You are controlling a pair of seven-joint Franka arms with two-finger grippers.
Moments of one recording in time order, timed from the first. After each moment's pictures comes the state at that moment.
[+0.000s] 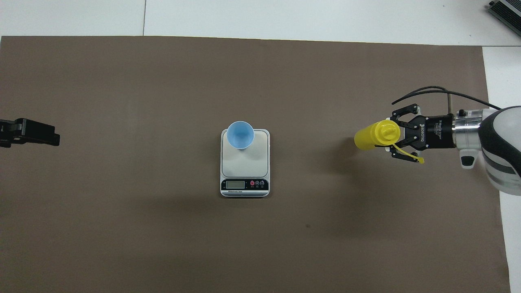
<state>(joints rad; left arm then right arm) 0.06 -0.06 -0.10 -1.62 -0.05 1.55 -0.01 -0.32 0.17 0.18 -2.01 0.86 1.97 1.02</state>
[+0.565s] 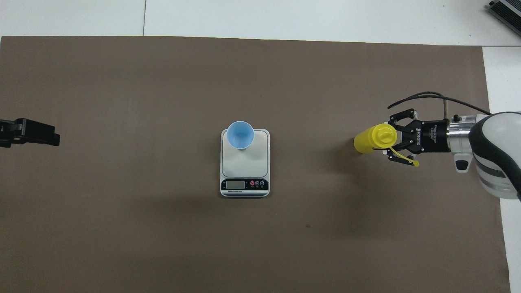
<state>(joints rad) 0.06 -0.06 -0.10 -1.62 -0.05 1.55 -0.01 -0.32 0.16 0.18 -2.05 0.86 2.04 1.04</state>
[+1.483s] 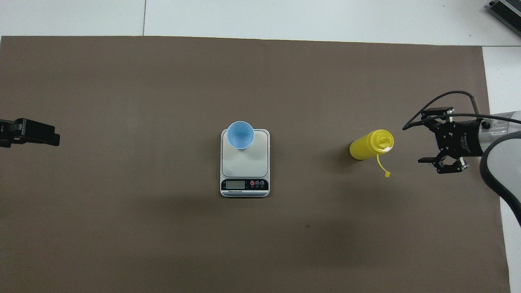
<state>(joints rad) 0.06 -0.06 -0.10 -1.62 -0.05 1.55 -0.01 -0.32 -0.02 0.18 -2.04 0.42 2.04 0.86</state>
